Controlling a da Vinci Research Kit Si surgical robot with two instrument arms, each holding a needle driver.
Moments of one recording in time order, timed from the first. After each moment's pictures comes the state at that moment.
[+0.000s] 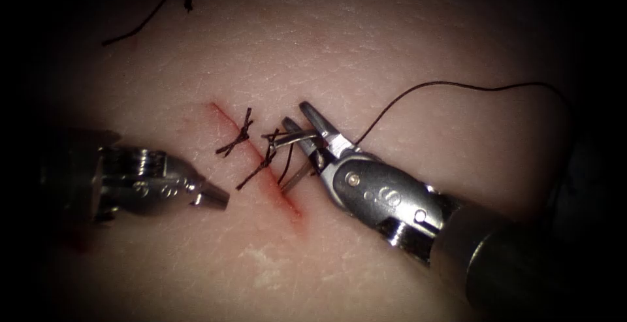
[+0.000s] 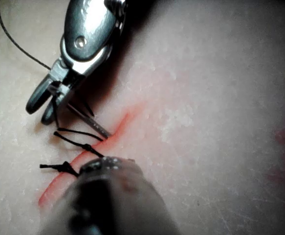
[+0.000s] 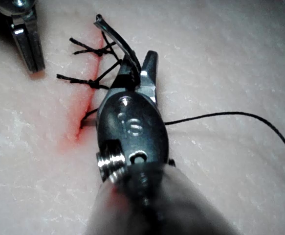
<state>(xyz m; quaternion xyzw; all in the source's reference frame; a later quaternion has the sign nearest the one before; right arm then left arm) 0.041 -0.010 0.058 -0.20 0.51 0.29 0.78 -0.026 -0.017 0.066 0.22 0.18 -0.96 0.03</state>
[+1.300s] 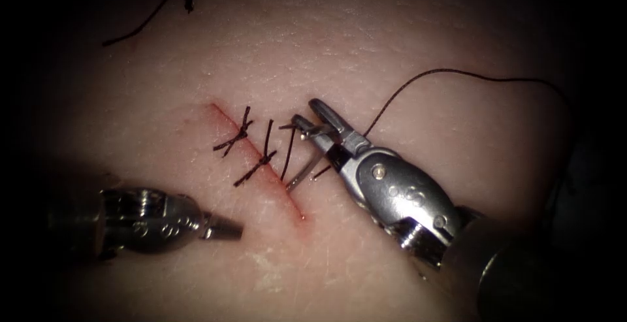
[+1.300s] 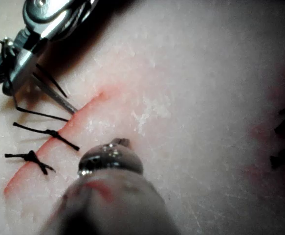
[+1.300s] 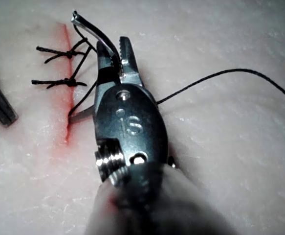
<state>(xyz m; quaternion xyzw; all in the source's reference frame) 0.039 -0.009 0.057 -0.11 0.56 0.40 0.71 -0.027 -0.020 0.068 0.28 0.15 -0.95 0.00</state>
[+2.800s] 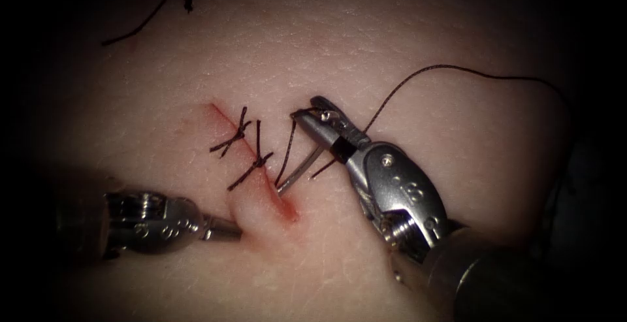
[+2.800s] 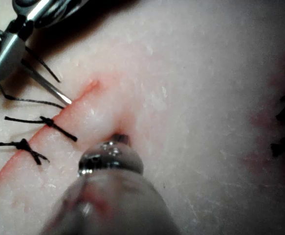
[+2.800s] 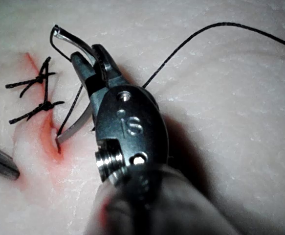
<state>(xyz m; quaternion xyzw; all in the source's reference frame) 0.039 -0.009 0.059 -0.01 0.59 0.48 0.65 -0.026 -0.021 0.070 0.29 0.15 -0.94 -0.01</state>
